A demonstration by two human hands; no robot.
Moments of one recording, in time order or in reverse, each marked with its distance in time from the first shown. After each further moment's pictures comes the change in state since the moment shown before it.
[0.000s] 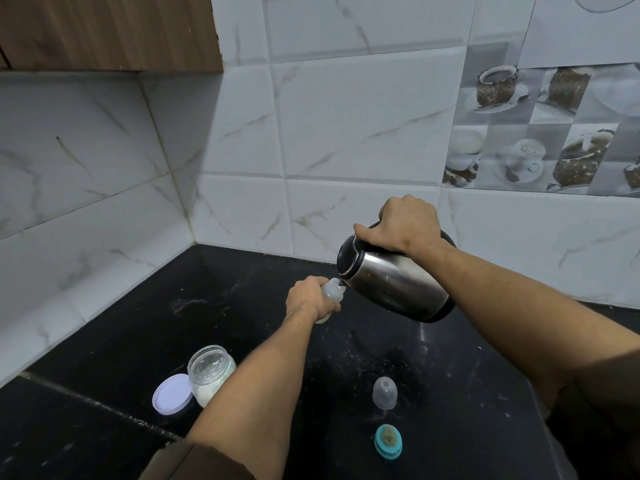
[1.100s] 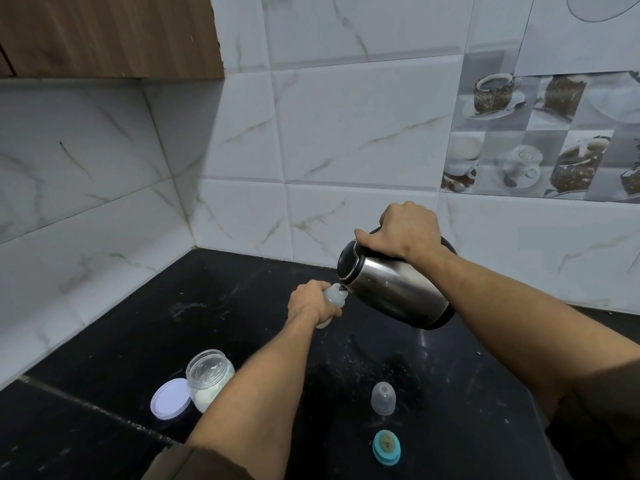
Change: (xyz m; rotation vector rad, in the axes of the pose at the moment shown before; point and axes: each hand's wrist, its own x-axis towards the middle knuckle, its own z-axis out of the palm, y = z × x) left_hand -0.001 0.006 0.000 -0.004 -0.030 0.001; right_hand -0.003 0.003 -0.003 0.008 -0.006 0.017
